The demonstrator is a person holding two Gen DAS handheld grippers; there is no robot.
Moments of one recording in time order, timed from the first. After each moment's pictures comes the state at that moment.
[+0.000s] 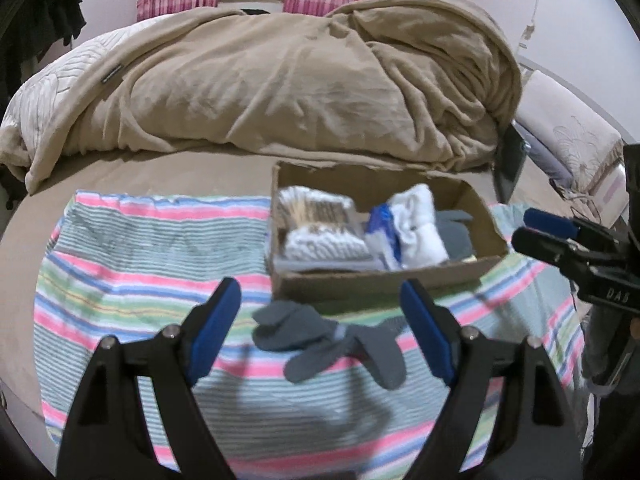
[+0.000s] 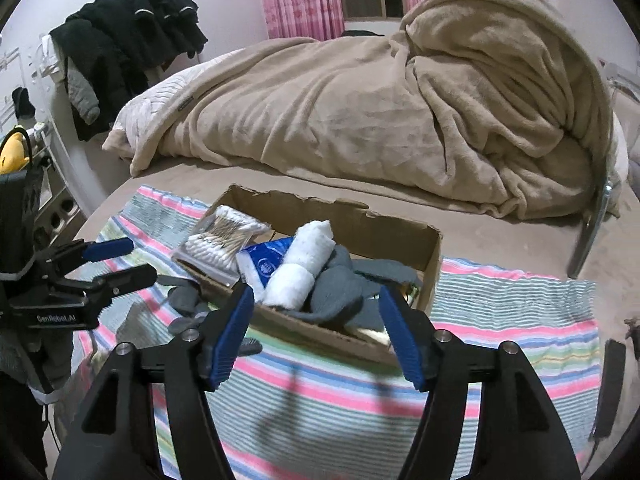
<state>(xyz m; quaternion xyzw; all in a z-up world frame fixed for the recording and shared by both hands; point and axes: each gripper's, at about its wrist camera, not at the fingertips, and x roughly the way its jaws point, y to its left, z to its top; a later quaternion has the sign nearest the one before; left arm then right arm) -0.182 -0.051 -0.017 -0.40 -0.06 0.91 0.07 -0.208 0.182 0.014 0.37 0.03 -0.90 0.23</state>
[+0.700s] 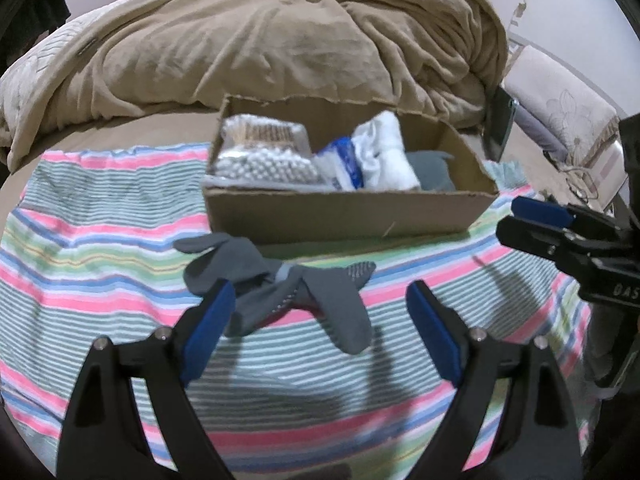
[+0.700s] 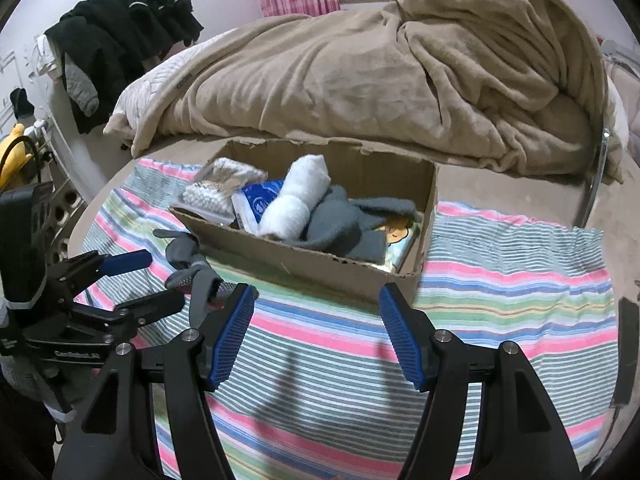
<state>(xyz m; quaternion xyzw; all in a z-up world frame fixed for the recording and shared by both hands) -0.168 -0.007 -0.066 -0.43 -0.05 0.90 0.09 -0.190 0.196 -0.028 0.41 0.01 -0.88 0.24</state>
